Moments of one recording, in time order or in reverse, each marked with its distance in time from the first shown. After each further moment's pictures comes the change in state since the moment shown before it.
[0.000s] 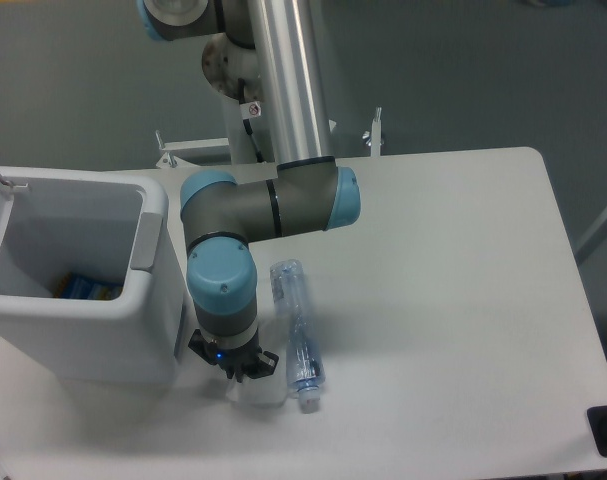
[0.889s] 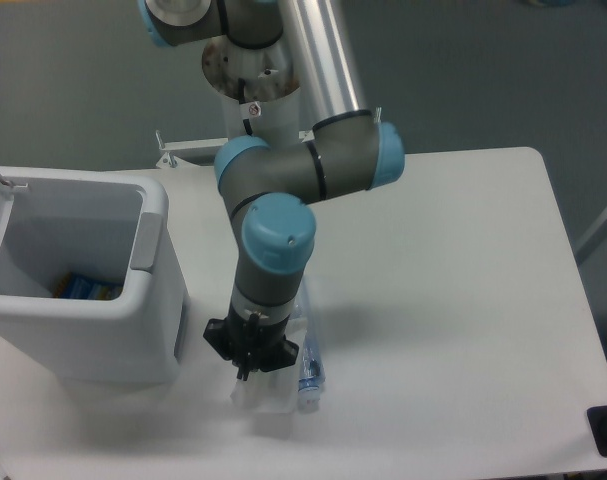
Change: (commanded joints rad) arm 0.143 0.107 0.006 -0.006 -0.248 0.000
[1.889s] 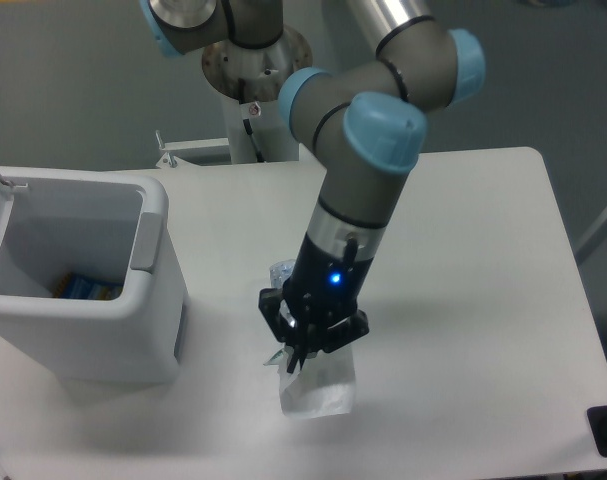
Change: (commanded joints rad) arm 0.138 0.101 0.124 0.002 -0.255 -0.121
